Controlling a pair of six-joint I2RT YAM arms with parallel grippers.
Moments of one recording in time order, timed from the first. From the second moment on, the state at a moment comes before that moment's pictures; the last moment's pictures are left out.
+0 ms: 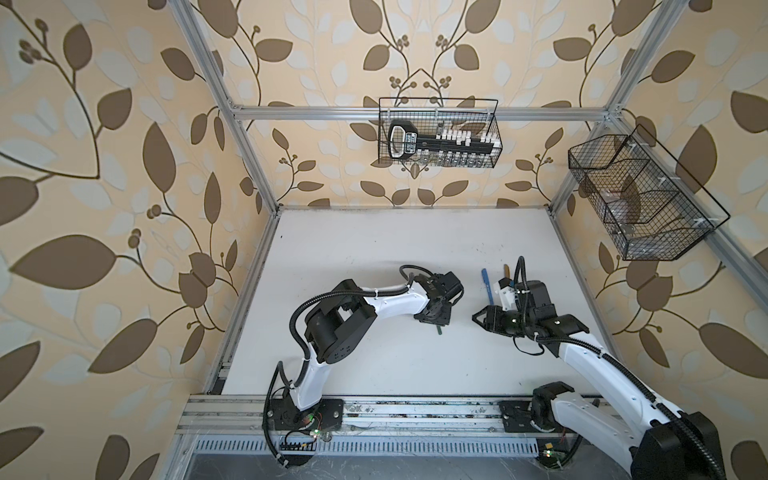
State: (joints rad) left arm -0.94 2.04 1.43 -0.64 -0.03 -0.70; right arm 0.23 0.96 0.53 -0.51 -0.39 0.48
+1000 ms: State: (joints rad) left arm -0.98 1.93 1.30 -0.58 -0.01 -0.50; right arm 0.23 0.94 0.52 -0.48 -0.40 0.49
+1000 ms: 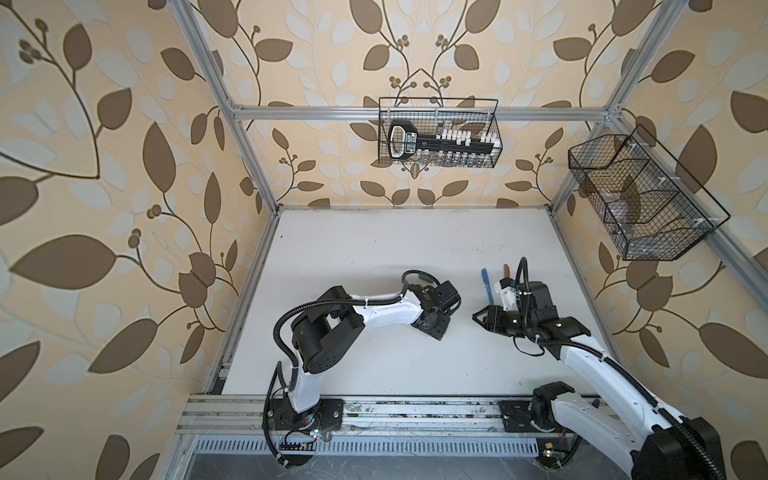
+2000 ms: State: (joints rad) left arm -0.97 1.96 1.33 -0.64 -0.03 -0.30; right arm 0.22 0.87 0.52 -0.52 -0.40 0.50
